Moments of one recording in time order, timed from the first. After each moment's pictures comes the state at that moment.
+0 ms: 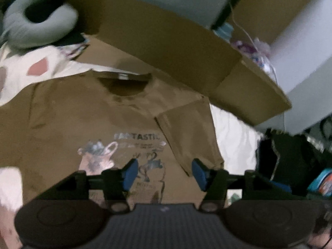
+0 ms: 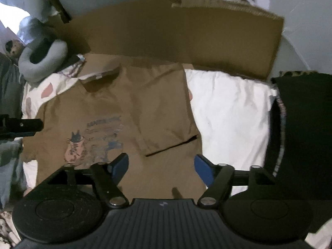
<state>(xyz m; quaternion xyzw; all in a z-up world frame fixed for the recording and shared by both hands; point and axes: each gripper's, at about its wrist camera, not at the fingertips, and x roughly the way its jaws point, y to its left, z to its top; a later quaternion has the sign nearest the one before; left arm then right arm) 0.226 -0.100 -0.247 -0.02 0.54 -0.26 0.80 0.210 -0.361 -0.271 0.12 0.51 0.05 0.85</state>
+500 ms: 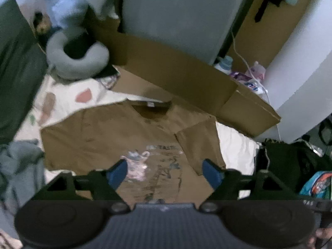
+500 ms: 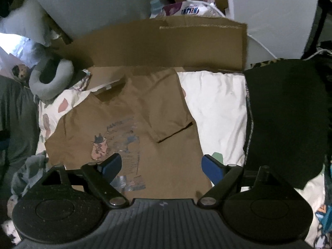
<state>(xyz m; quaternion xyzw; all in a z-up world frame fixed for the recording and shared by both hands) 0.178 -0.043 -0.095 0.03 0.50 -0.22 0.84 0.150 -0.387 -0.170 0.18 0.53 0.04 0.83</state>
